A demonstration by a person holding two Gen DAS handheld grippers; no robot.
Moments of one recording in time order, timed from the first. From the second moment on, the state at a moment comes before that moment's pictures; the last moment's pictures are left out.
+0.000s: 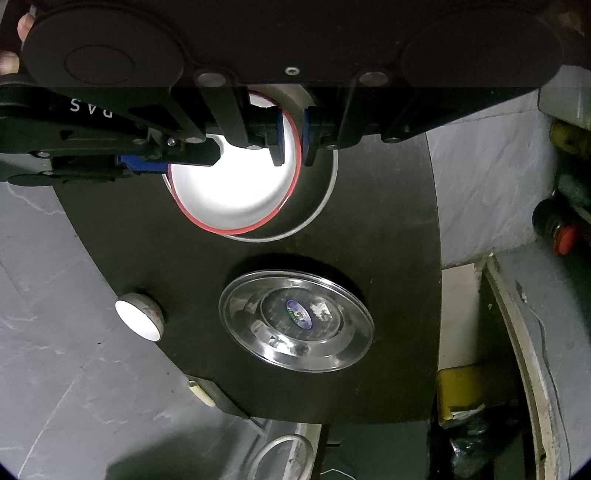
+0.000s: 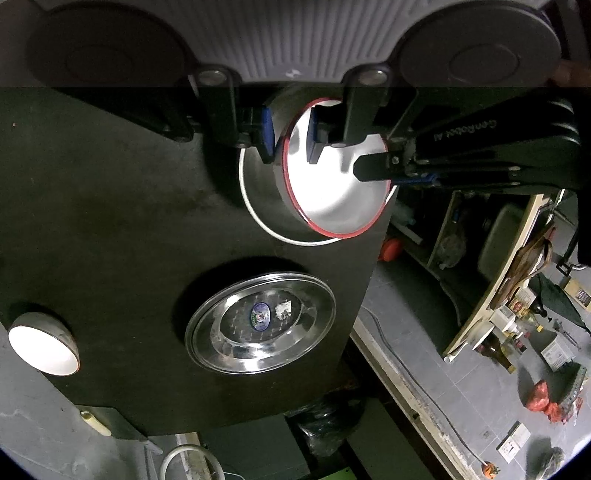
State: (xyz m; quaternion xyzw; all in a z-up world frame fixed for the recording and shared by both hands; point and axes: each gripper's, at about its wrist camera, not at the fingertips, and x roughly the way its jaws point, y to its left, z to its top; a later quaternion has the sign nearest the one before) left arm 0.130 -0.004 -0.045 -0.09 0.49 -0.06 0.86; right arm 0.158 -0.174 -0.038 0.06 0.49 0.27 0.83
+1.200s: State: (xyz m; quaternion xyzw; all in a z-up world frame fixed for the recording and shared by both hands) left arm 0.136 0.002 -0.048 -0.10 0.50 -0.05 0.86; right arm 0.168 -0.169 -0.037 0.06 0.49 0.28 0.82
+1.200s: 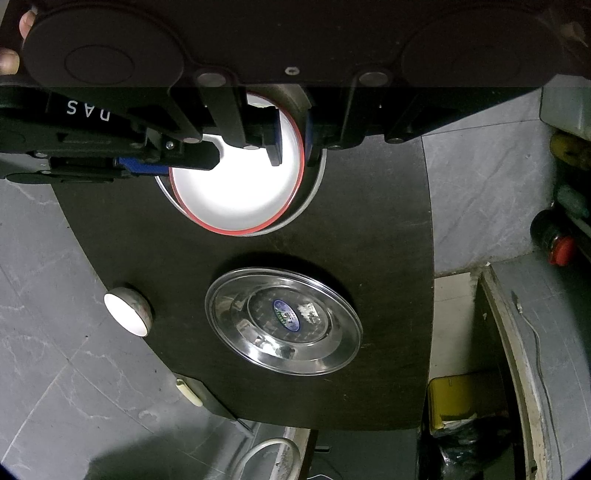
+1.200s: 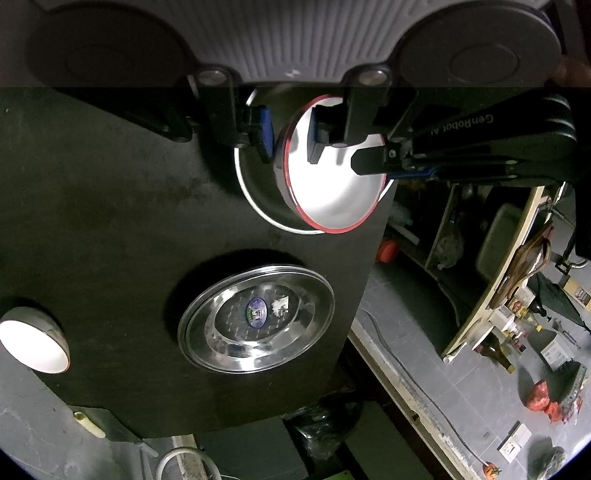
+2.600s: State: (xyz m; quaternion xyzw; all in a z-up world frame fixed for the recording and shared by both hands) left arm 0.188 -0.018 -0.016 -0.09 0.42 -0.05 0.90; right arm 0.191 -0.247 -0.026 0.13 0.42 0.20 0.87
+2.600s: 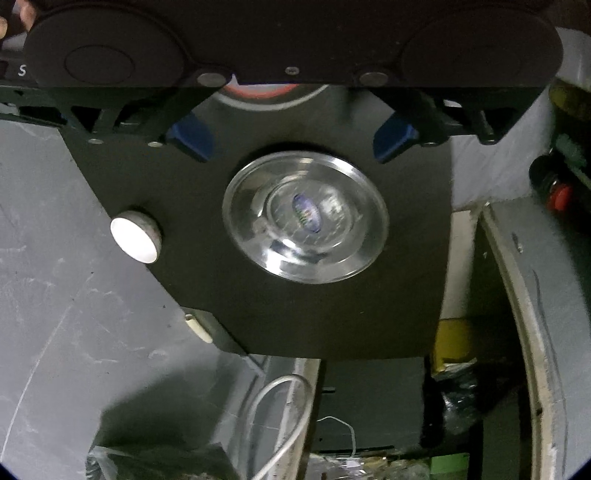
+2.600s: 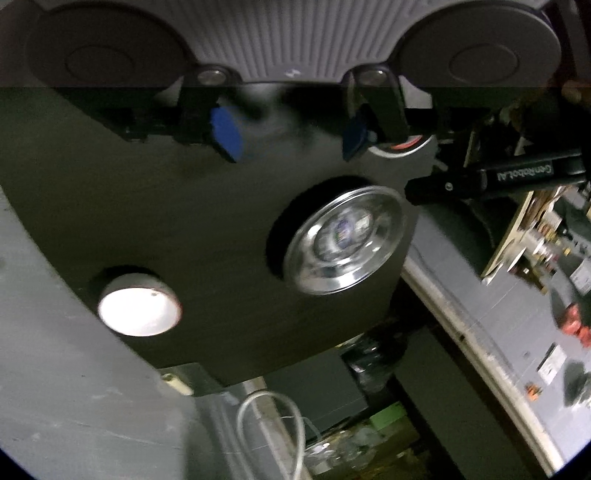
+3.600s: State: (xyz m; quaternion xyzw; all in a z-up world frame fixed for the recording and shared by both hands) left arm 0.353 -0.137 -0.054 -0.02 0.44 -0.17 0.88; right arm 0.268 -0.335 -0.066 0.20 0.40 0.04 0.89
